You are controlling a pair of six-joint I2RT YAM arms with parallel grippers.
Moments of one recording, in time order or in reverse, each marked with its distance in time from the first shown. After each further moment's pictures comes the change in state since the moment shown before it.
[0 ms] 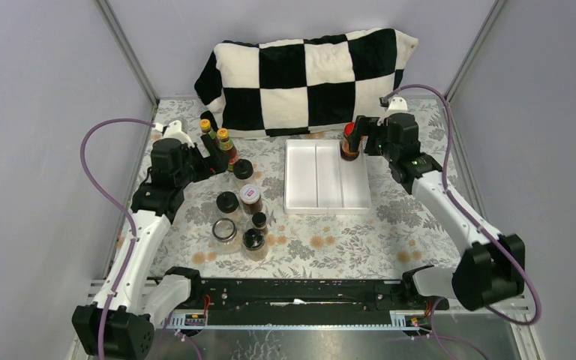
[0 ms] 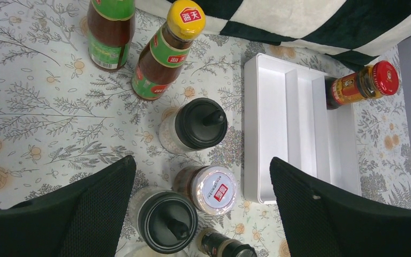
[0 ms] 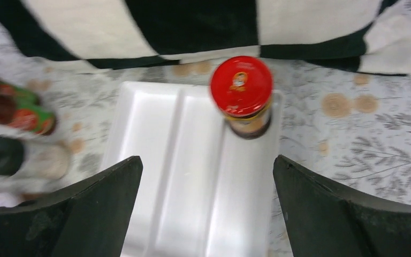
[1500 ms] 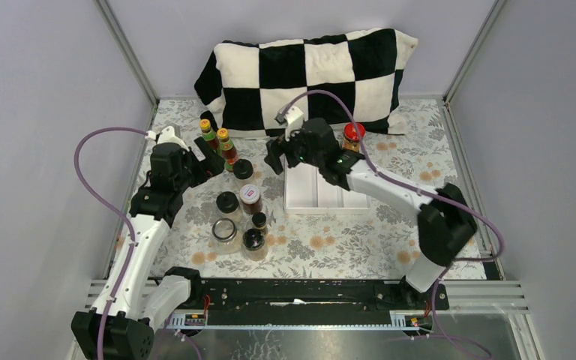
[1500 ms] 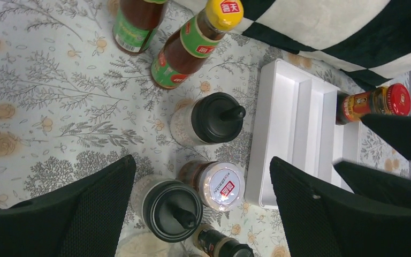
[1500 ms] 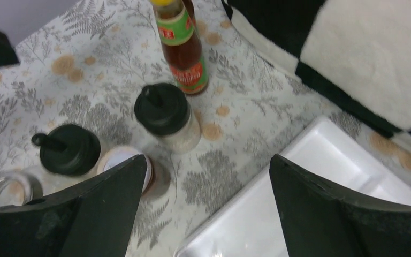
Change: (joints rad) left arm 0.000 -0.040 -0.016 -0.058 -0.086 -0.083; right arm 0.467 0.272 0.217 0.116 -0.174 -0.172
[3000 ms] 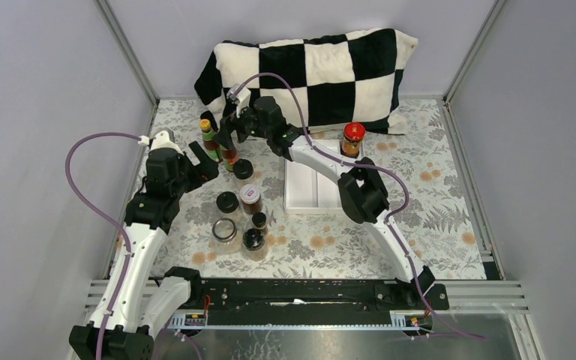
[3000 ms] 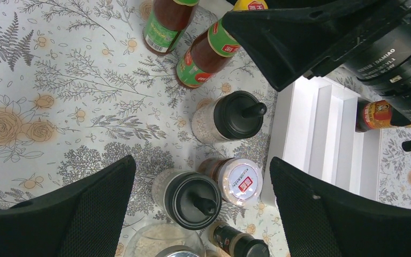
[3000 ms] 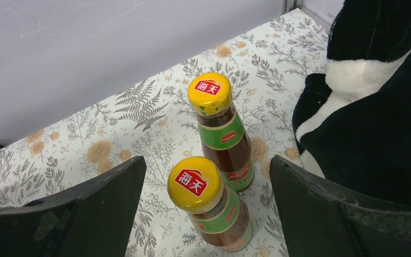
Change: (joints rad) left arm 0.000 -0.067 0.003 -0.087 -0.087 0.011; right arm 0.014 0.838 0.941 0.126 -0.291 0.064
